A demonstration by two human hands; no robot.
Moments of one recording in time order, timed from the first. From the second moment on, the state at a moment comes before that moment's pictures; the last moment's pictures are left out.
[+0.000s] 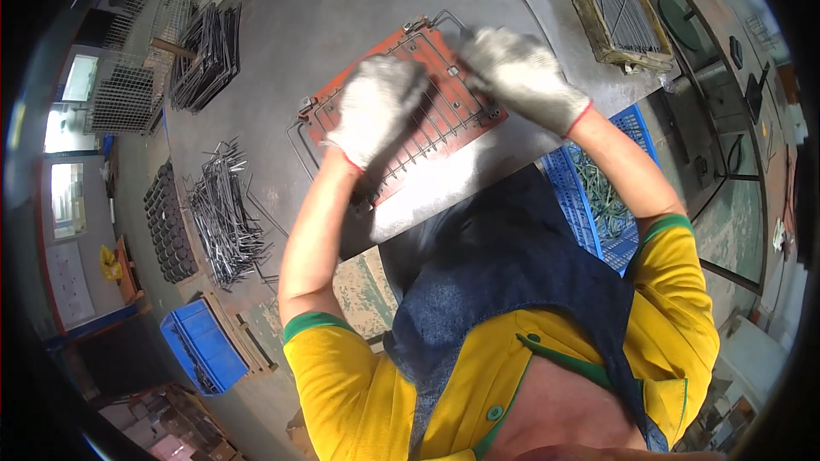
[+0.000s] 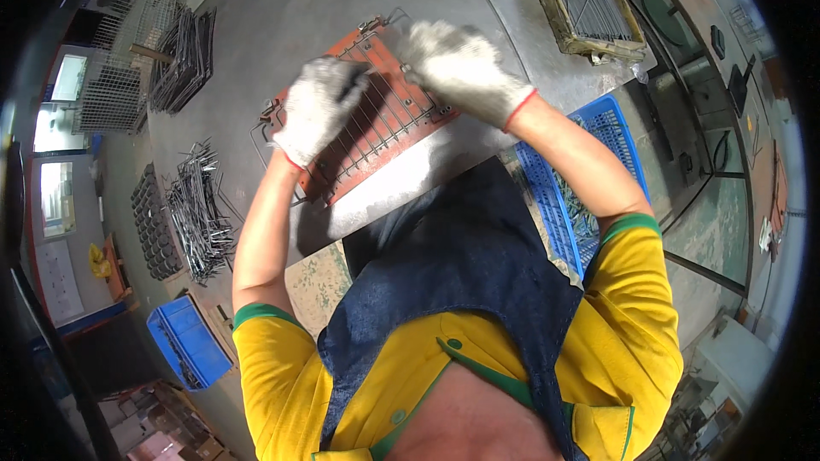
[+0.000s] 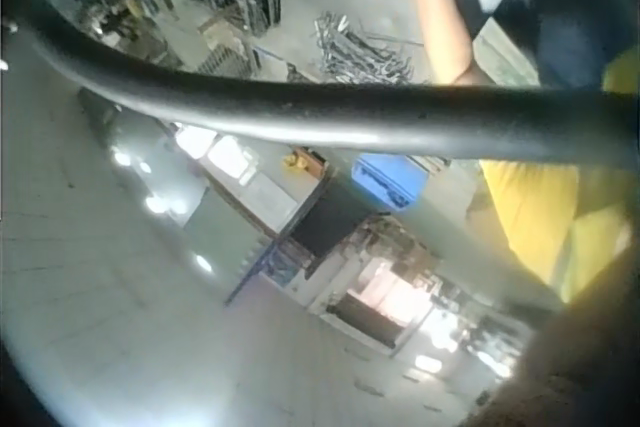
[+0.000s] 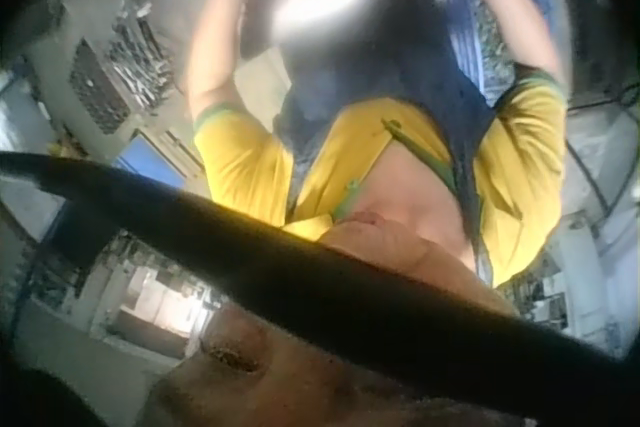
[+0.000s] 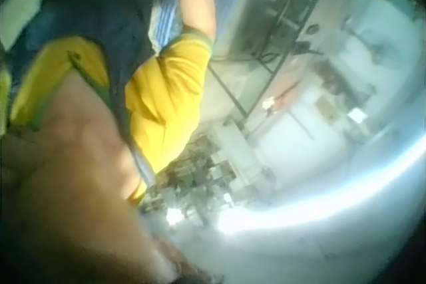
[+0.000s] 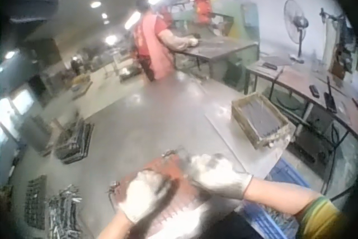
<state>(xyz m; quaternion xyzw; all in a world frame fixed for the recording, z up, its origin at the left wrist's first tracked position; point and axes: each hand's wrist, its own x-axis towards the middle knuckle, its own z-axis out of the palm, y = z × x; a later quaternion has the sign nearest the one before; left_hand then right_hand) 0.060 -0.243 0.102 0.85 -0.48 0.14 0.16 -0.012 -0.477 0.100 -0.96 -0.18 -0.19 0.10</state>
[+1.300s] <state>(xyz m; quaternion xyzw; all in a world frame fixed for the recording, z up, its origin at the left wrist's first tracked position) -0.083 -0.072 0.013 0.97 0.22 -0.05 0.08 -0.051 -0.482 0.053 -0.93 -0.23 -0.24 0.17</state>
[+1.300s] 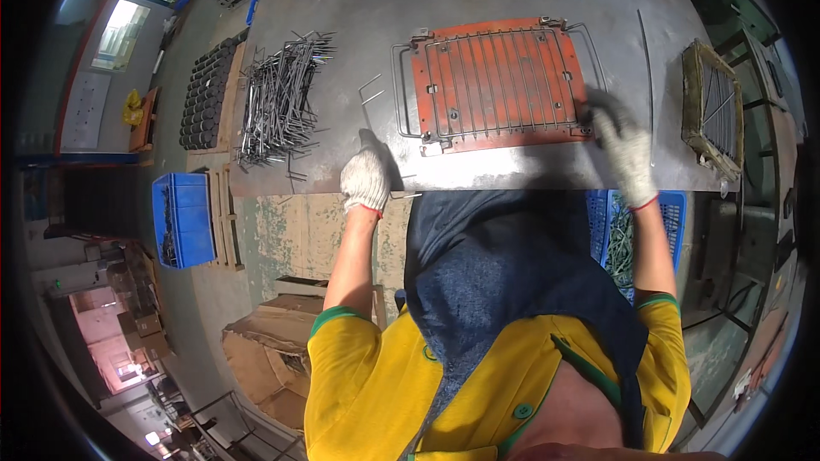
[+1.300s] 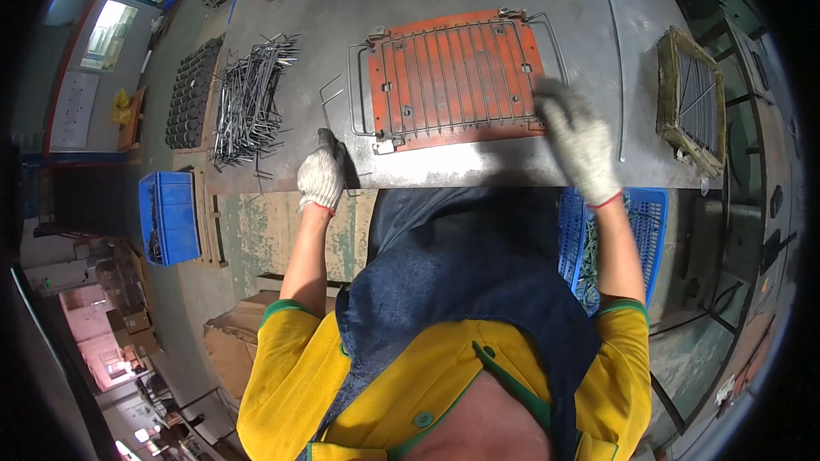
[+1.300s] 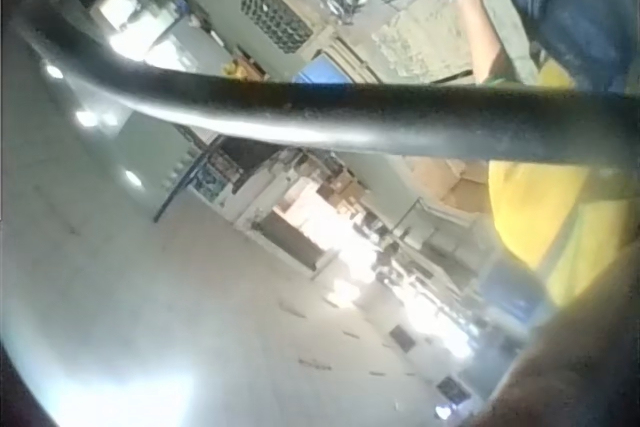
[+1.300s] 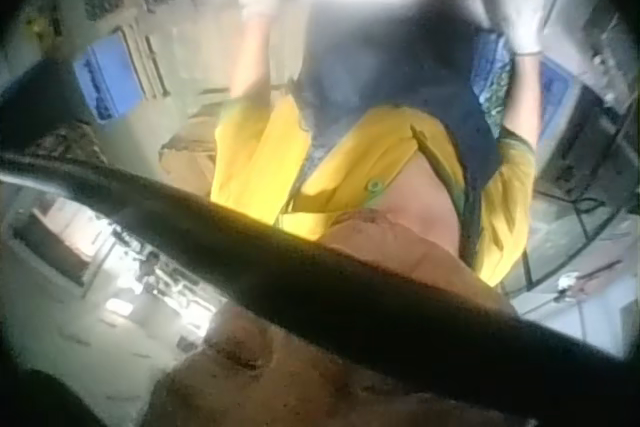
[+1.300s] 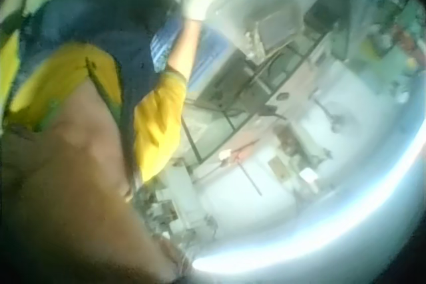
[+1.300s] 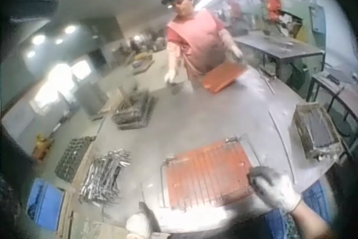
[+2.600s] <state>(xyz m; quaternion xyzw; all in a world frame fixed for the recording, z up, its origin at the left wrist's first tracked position) -0.079 -0.094 0.030 0.67 0.23 0.03 0.71 -0.118 -0.347 0.040 -0.63 -0.12 0.24 0.73</state>
